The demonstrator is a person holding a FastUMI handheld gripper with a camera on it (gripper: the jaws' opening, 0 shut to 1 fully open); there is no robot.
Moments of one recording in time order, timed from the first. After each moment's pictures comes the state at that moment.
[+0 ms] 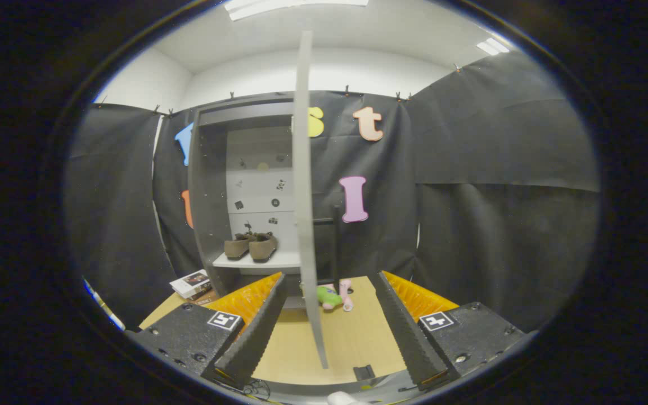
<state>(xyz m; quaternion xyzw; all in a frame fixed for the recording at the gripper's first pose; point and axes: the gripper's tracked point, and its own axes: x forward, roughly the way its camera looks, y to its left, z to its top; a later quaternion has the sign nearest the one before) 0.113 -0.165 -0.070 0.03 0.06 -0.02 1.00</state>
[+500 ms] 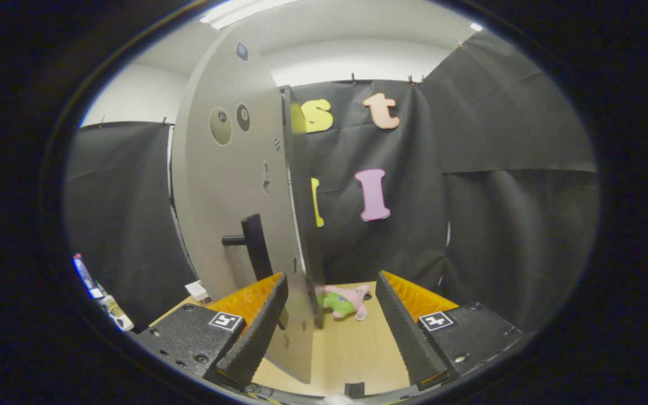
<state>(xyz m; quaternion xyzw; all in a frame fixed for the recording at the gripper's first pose) 0.205 -0.198 -0.080 0.06 0.07 0.10 0.99</state>
